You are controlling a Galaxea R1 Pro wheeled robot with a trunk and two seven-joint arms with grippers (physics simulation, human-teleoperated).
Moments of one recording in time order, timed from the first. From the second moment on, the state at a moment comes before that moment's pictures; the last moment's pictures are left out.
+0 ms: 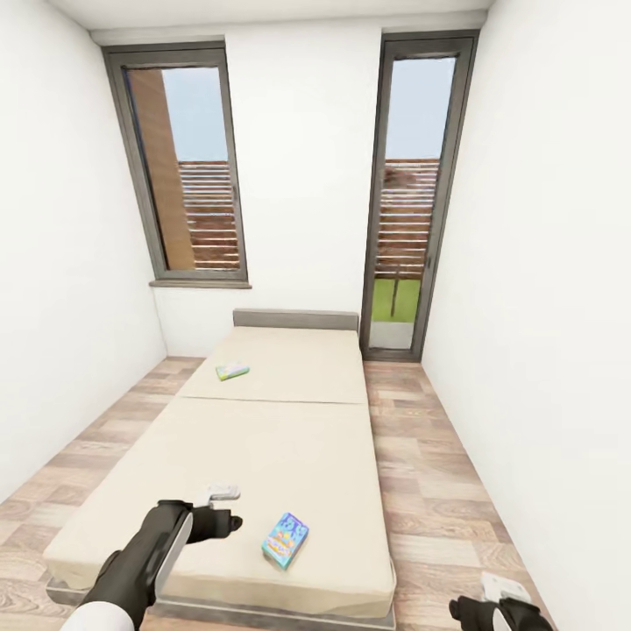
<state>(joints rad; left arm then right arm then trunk) -0.47 0.03 0.00 -0.85 0.01 0.72 -0.16 -0.31 -0.13 -0.10 -0.61 -0.21 0.46 -0.05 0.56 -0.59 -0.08</state>
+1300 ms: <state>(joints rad) -0.47 0.02 0.00 -0.85 0.00 0.72 -0.16 -0.30 -0.12 -0.17 -0.61 -0.20 0.45 -0.05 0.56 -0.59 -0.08</state>
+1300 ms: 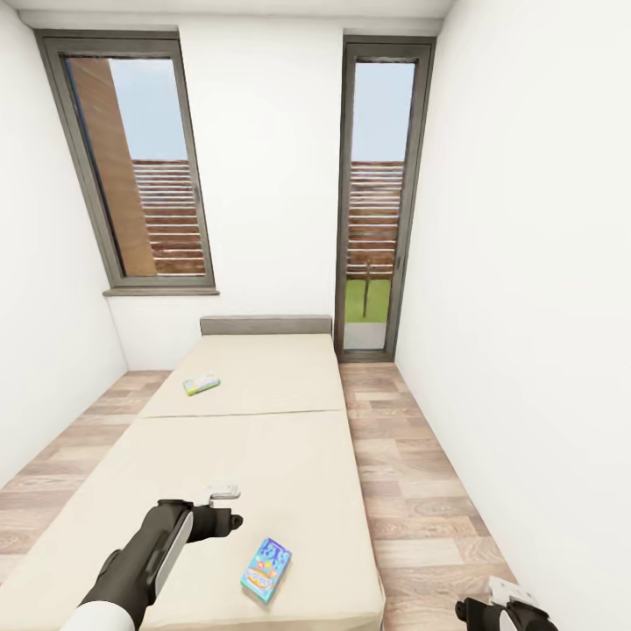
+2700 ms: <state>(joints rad) -0.72 -0.15 0.16 -0.38 0.02 0.35 0.09 -0.30 -0.12 -0.16 -0.60 -0.19 0.45 -0.16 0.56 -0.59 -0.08</state>
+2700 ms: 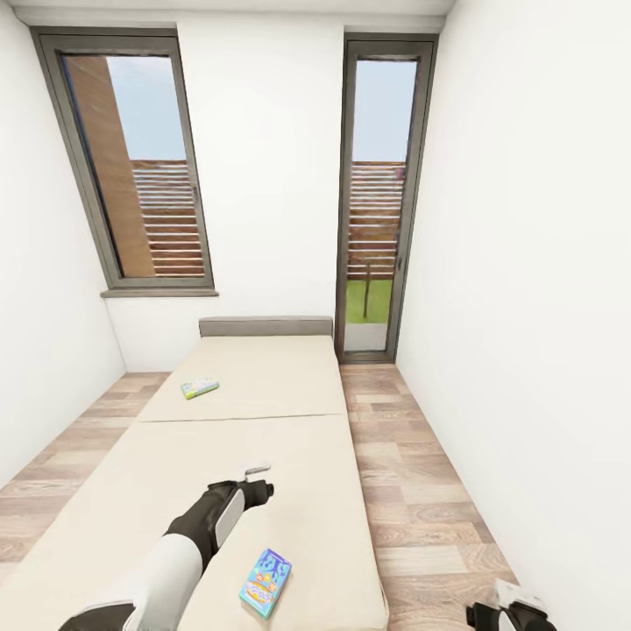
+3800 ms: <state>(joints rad) -0.76 -0.15 0.16 -0.38 0.02 0.35 0.09 -0.30 -0.12 -0.16 -0.60 -0.19 0.46 -0.20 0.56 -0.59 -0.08</state>
